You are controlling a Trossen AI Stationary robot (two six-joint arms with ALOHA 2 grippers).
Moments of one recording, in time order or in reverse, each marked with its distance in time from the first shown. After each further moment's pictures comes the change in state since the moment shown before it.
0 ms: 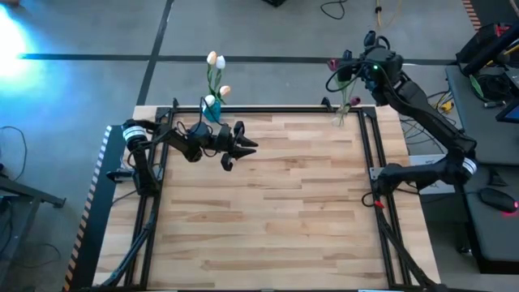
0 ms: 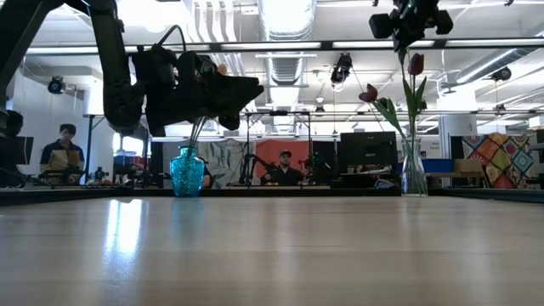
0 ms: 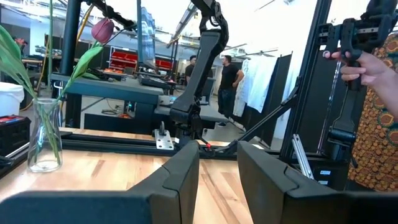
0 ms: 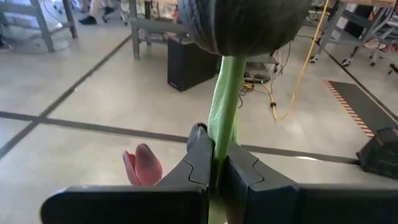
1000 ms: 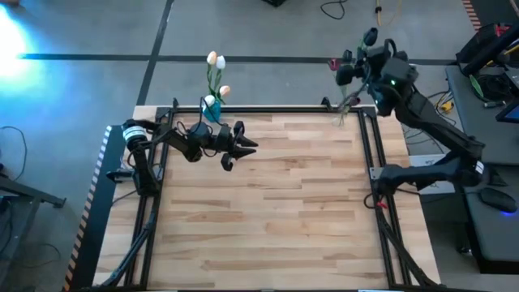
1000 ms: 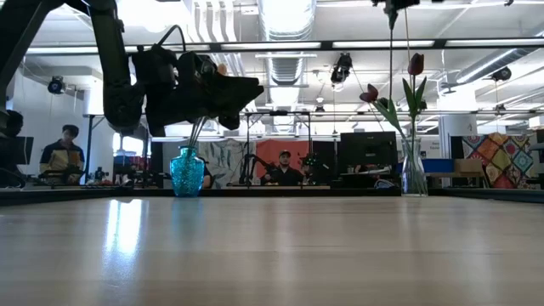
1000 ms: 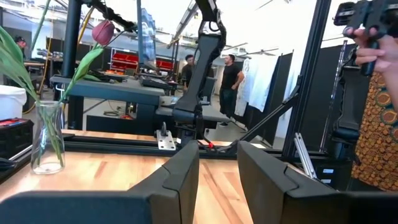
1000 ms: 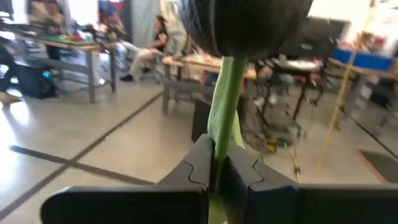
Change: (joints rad) left arm 0.000 0.000 0.000 0.000 -0.002 0.018; right arm 0.229 -0.092 -0.011 0.247 0.110 -0.231
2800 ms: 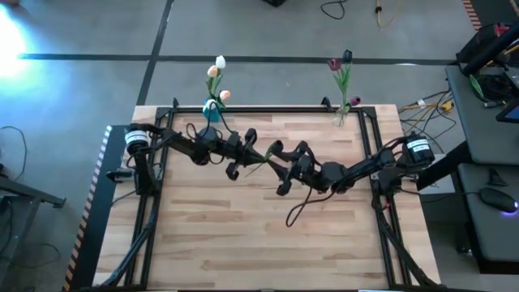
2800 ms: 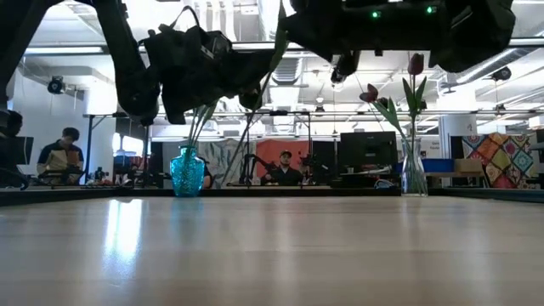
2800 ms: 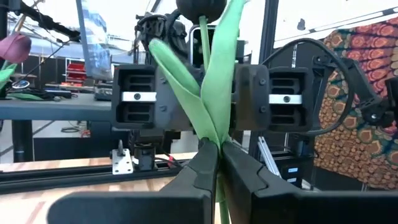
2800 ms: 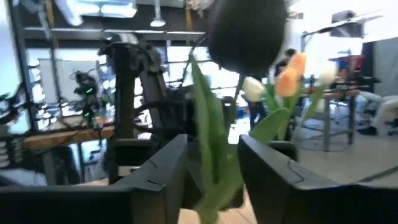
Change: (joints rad) left arm -0.140 0.008 0.122 -0.053 0.033 0.026; right arm 0.730 0.604 -0.666 1.603 -0.215 0.008
